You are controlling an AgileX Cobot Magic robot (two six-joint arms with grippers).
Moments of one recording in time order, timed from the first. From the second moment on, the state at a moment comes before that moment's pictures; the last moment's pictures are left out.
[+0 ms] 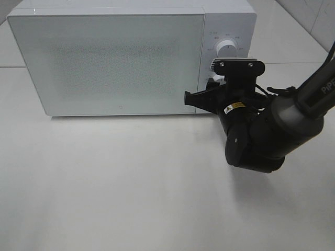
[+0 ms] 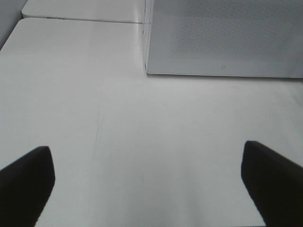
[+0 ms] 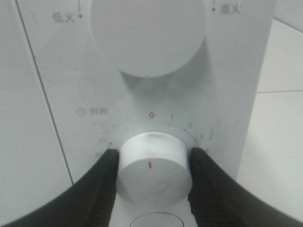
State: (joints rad) left arm 0.04 0.00 -0.52 -0.16 1.07 0.04; right arm 0.61 2.10 -0.79 0.71 -1.20 -0.20
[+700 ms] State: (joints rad) left arm 0.04 0.00 -0.52 -0.16 1.07 0.04; right arm 0.61 2.10 -0.78 0.66 -1.21 0.48
